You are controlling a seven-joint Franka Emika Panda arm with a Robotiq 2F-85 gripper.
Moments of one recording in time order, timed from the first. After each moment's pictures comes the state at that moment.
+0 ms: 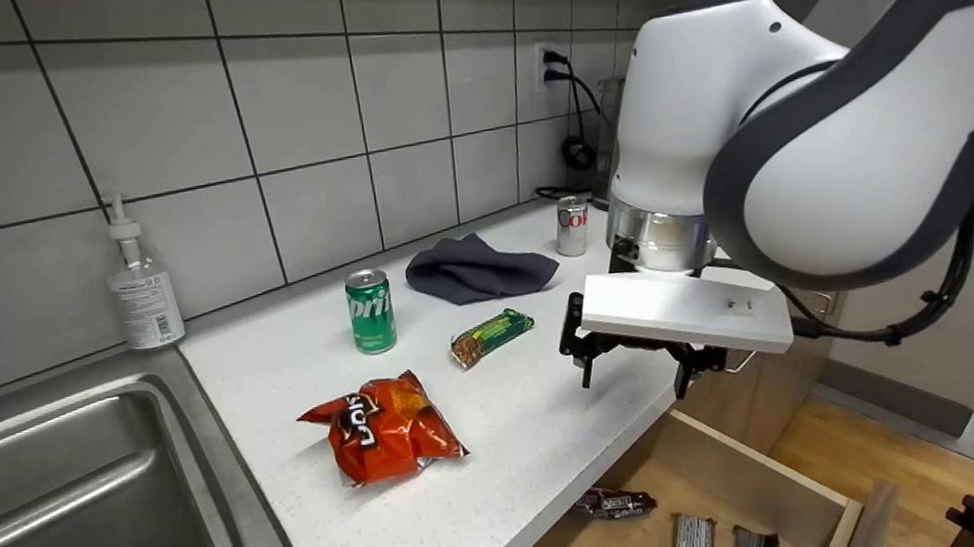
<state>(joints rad) 0.19 0.12 -0.13 -2.53 -0.18 2.76 1.14</state>
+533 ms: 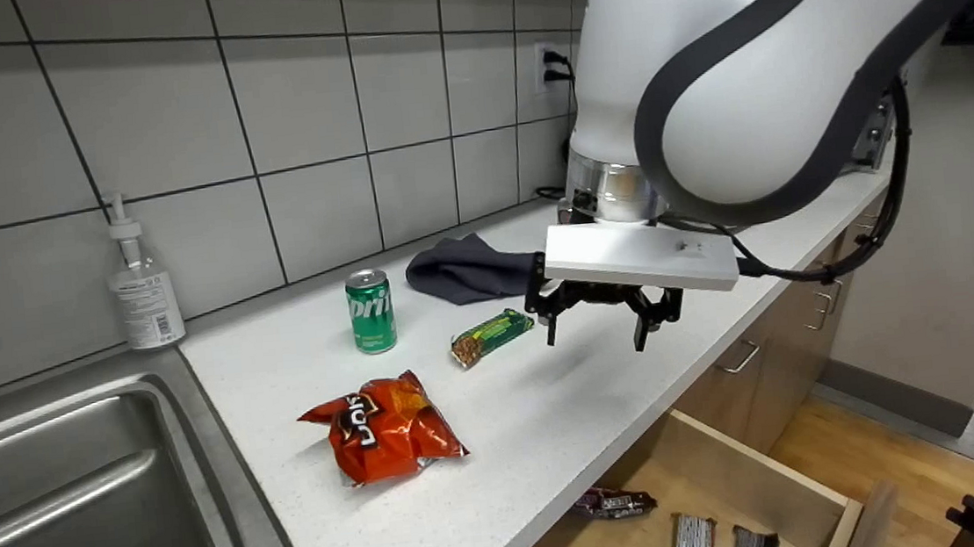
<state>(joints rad) 0.15 0.15 -0.10 -2.39 -0.16 2.67 1.03</state>
